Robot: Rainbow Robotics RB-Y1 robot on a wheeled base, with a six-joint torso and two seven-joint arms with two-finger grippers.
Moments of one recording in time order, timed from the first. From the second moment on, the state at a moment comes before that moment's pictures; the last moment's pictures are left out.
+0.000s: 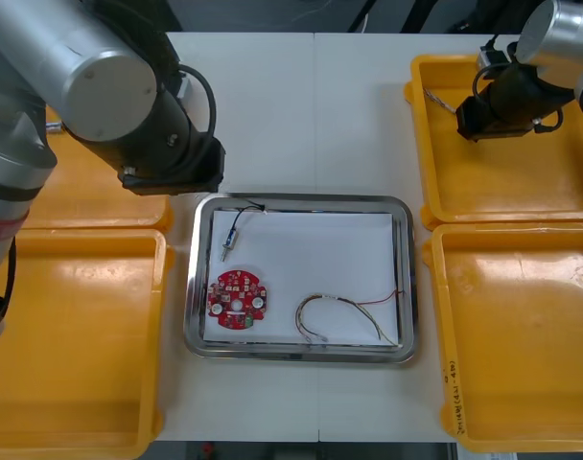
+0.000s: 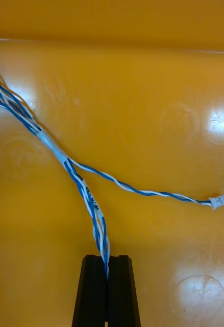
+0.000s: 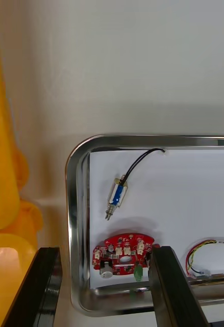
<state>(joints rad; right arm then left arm) -1.31 -0.47 -0.24 -0.25 -0.29 1.06 1.85 -0.80 0.57 -0.31 -1.92 0.75 1.90 -0.75</state>
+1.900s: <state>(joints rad) -1.04 -0.60 -0.24 -0.78 -0.37 1.53 1.87 -0.94 0.72 0.01 -1.15 0.61 1.56 -1.39</state>
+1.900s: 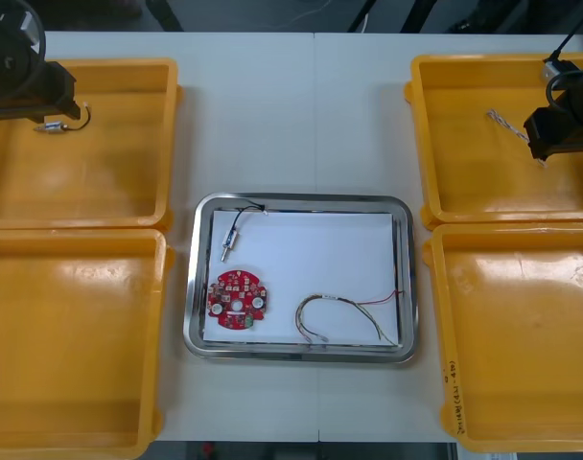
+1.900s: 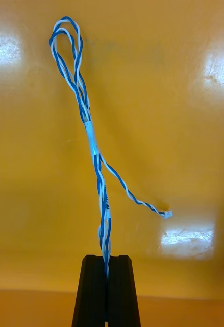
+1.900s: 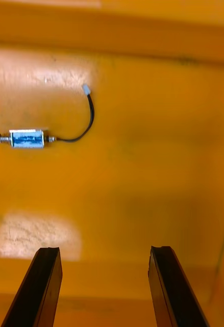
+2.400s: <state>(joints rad) -1.00 -0.60 -0.24 -0.89 -0.37 1.61 1.86 -0.94 0.72 0.03 -0.96 0.60 1.26 -1.72</state>
